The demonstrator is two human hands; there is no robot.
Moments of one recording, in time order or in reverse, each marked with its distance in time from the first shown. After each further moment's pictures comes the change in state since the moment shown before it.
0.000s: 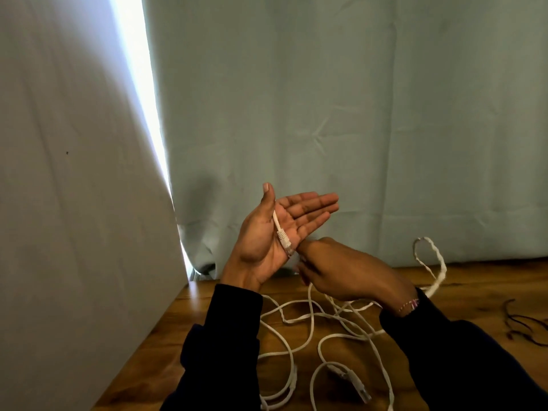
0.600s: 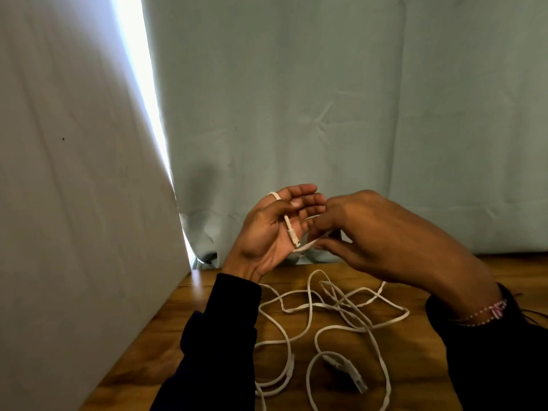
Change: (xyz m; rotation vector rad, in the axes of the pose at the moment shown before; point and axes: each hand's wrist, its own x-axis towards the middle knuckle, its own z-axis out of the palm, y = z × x) left_hand -0.001 -0.010 -0.004 0.120 0.050 0.028; right_hand -0.051 -0.007 -0.043 -0.180 0.292 -0.111
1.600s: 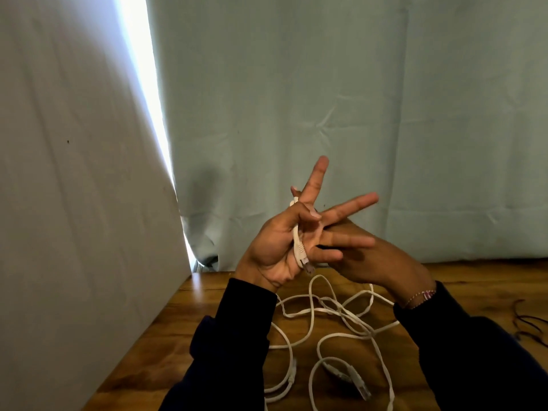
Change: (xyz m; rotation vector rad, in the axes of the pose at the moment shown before) left_hand -0.005 0.001 0.017 -0.430 -0.634 -0.237; right_hand 0.019 0.019 0.054 0.288 -0.142 0.171
